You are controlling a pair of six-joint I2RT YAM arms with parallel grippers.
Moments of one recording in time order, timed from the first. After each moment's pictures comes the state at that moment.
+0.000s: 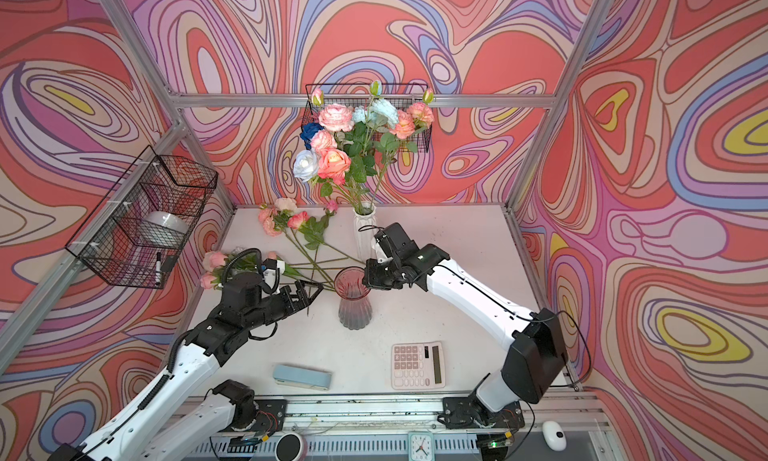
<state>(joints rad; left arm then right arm) -0.37 0.82 0.61 -0.33 0.34 -0.82 0.69 1.53 1.38 -0.78 -0.30 0.68</state>
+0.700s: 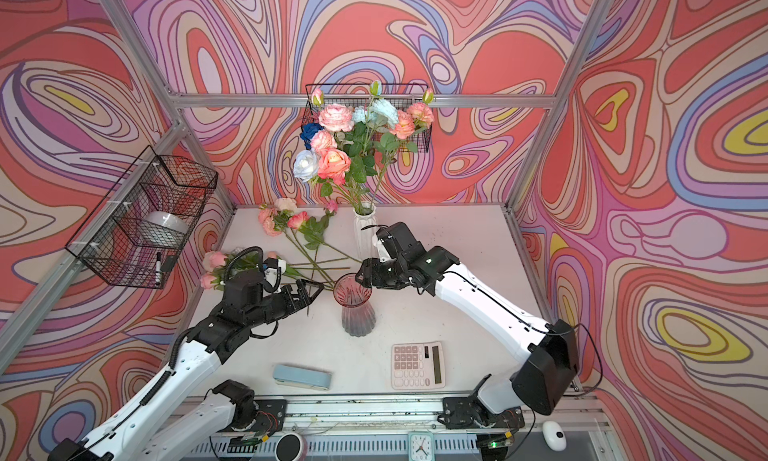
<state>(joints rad) -0.37 0.85 0.63 -0.33 0.34 -0.82 0.70 1.44 1.37 -0.74 -0.26 0.66</state>
